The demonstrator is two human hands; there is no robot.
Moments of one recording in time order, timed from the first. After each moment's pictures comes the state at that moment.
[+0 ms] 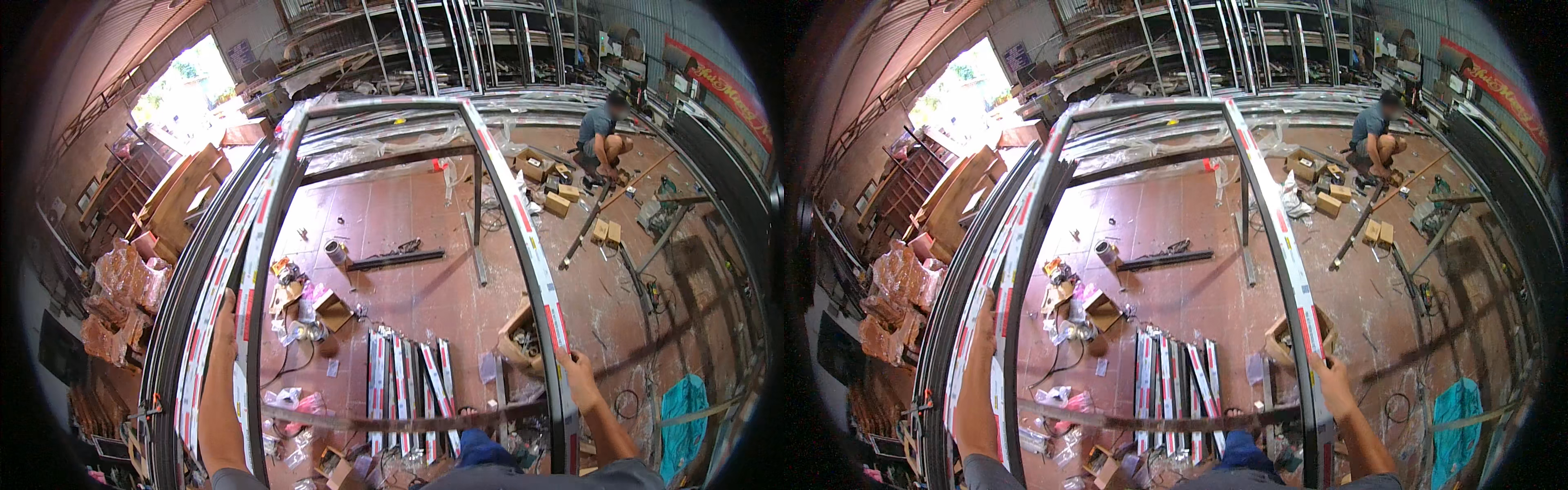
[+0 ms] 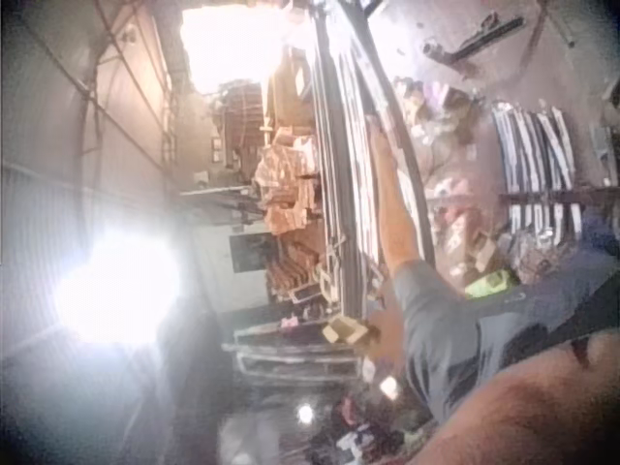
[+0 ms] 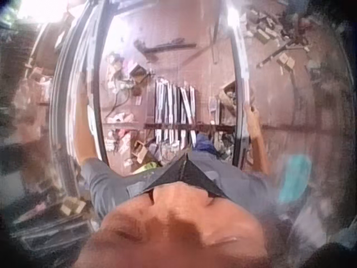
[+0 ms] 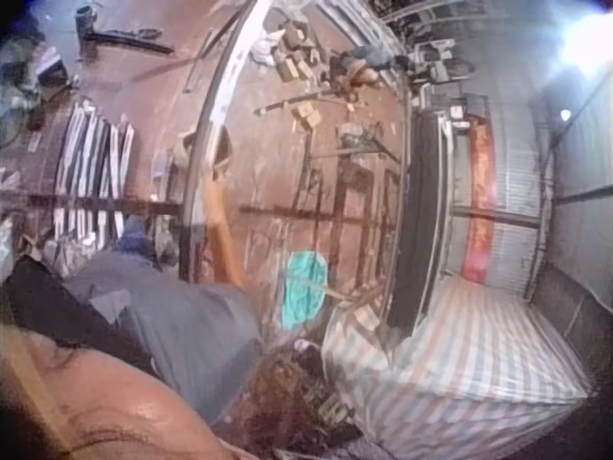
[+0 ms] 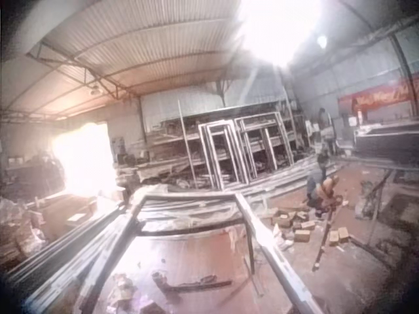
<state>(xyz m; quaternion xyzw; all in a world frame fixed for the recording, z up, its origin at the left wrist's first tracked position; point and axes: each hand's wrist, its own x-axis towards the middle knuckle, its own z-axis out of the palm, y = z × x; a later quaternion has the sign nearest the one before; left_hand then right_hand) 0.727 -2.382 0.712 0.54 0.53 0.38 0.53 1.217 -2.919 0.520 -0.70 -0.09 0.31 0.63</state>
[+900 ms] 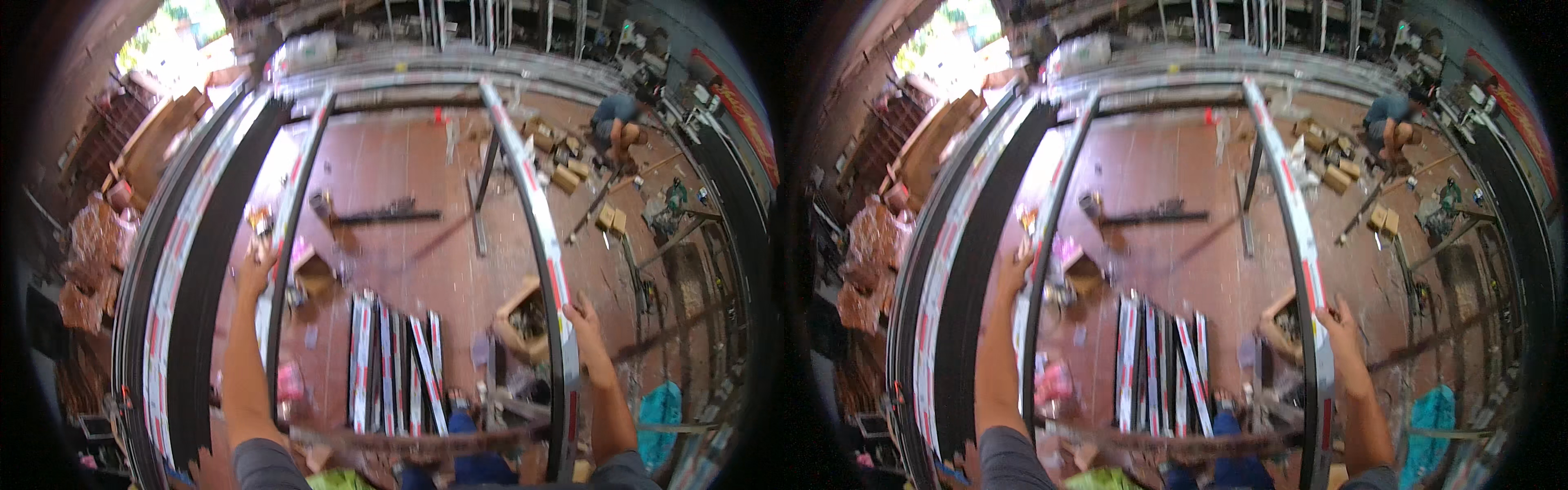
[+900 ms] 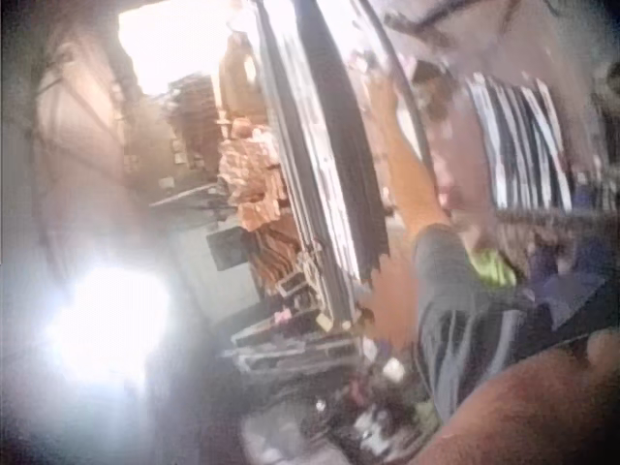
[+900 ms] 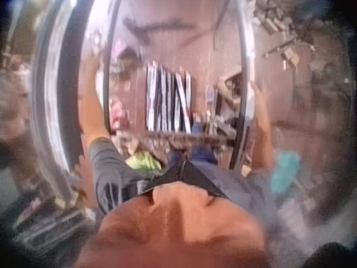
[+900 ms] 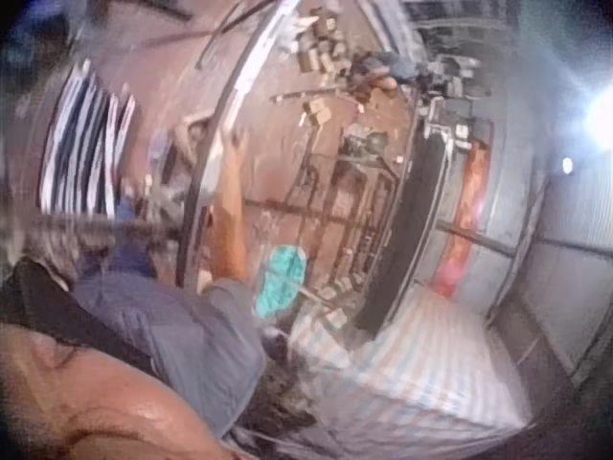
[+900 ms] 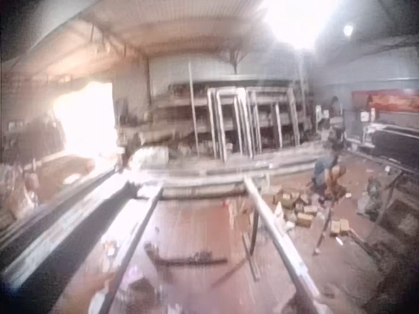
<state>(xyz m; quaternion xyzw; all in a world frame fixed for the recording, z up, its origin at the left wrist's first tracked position) 0.789 -2.182 0.497 0.75 0.55 0.23 0.28 1.296 -2.767 0.504 -0.75 -0.16 0.26 0.59</state>
